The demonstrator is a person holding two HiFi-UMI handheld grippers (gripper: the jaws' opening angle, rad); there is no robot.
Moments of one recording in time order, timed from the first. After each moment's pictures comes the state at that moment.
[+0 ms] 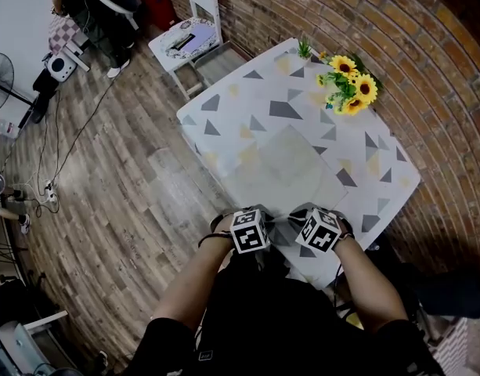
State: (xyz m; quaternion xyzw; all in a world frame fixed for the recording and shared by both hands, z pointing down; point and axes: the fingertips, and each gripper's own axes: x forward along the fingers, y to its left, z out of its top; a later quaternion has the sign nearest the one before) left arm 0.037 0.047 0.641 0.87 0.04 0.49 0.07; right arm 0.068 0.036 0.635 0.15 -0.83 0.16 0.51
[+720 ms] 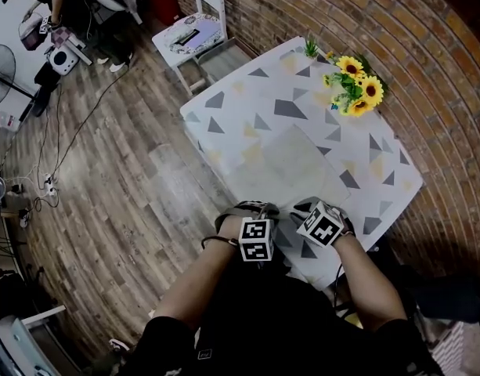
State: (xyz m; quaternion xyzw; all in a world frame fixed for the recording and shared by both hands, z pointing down) left arm 0.045 0.031 0.638 0.86 0.01 0.51 -0.09; right arm 0.072 0.015 0.636 0.19 -0.82 0.20 0.51
